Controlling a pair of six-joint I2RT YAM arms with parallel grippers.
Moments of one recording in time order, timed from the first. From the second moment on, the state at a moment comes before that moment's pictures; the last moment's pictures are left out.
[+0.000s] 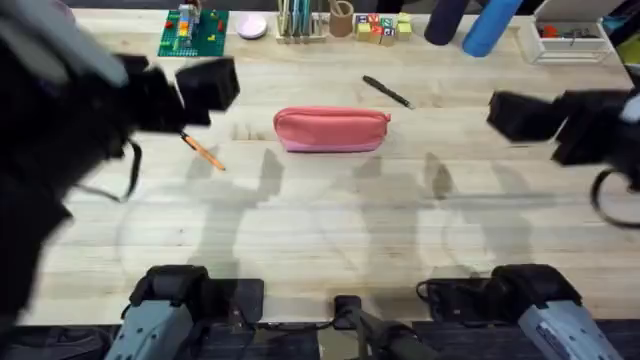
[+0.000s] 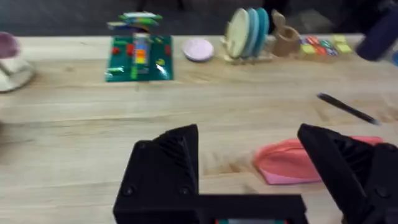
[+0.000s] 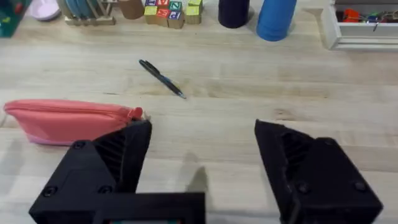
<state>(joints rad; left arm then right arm) 0.00 0.65 0.82 -0.58 0.13 -0.04 0.01 0.57 0.82 -0.76 -0.04 0.01</state>
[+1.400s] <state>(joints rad) 0.00 1.03 1.25 -0.90 0.40 0.19 0.01 0.94 1.15 -0.95 -0.13 -0.01</state>
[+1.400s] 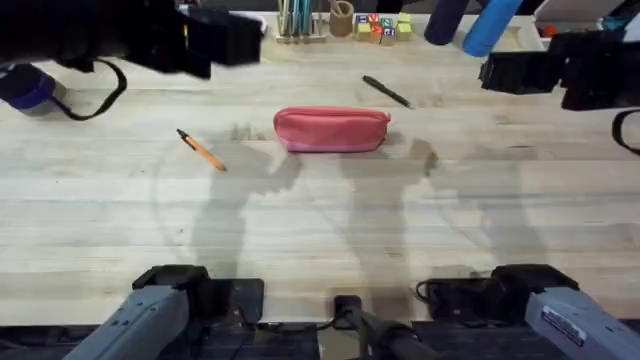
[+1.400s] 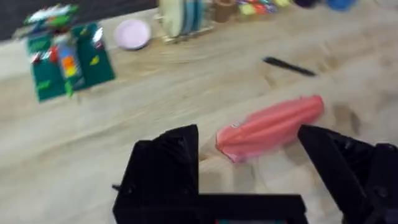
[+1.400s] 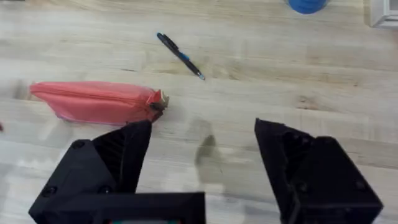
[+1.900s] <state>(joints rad) 0.00 1.03 1.25 -1.06 0.63 0.86 0.01 0.94 1.15 -0.96 -0.13 -0.01</state>
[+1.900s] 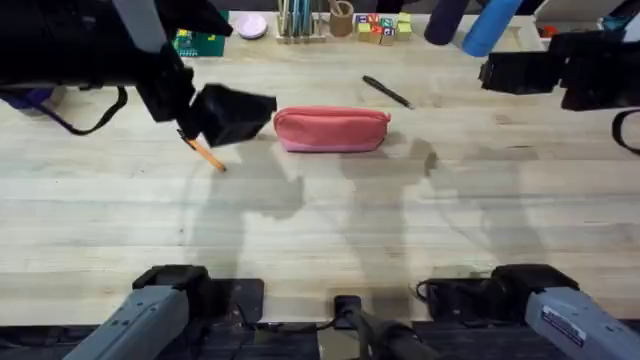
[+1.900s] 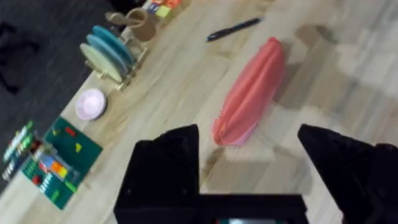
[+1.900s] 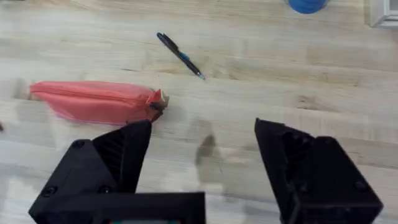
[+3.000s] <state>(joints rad) 0.00 1.27 1.25 -1.07 0.54 1.11 0.01 0.94 1.15 -0.96 -0.13 -0.01</state>
